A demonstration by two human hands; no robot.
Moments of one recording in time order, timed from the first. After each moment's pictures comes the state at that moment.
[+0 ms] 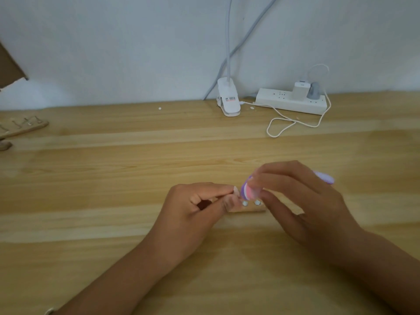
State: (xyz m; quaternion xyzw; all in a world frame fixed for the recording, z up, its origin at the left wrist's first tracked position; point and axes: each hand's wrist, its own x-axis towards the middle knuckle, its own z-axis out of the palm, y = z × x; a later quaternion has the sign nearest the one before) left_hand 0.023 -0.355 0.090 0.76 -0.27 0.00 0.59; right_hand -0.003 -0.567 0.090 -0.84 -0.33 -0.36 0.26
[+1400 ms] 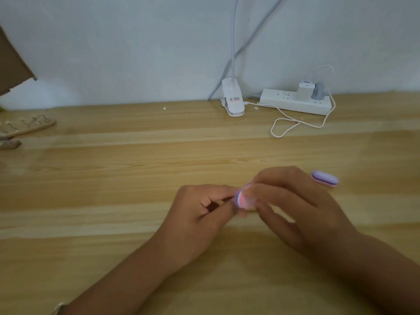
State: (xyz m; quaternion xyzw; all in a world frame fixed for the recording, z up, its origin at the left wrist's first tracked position) left_hand 0.021 -0.354 0.093 0.77 -0.29 -0.01 0.57; right_hand -0.005 -0.557 0.088 -0.83 -0.35 -0.36 0.23
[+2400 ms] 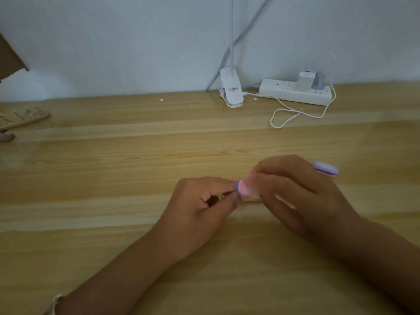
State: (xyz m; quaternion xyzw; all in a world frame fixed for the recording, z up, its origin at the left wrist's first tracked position) left_hand 0.022 -0.354 0.088 0.79 -0.32 0.03 0.53; right_hand -0.005 -0.562 0.091 -0.84 -0.35 -0.36 0.20
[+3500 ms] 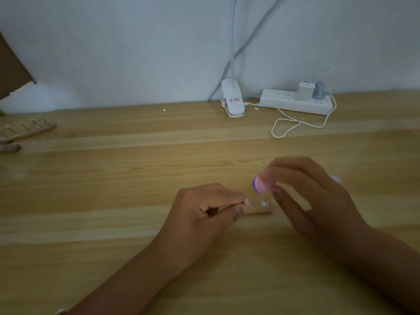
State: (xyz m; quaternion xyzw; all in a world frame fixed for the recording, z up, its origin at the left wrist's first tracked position) left_hand 0.025 -0.355 0.085 0.76 -0.33 0.05 0.56; right_hand -0.002 -0.569 0.091 -0.85 -0.29 -0.35 0.24
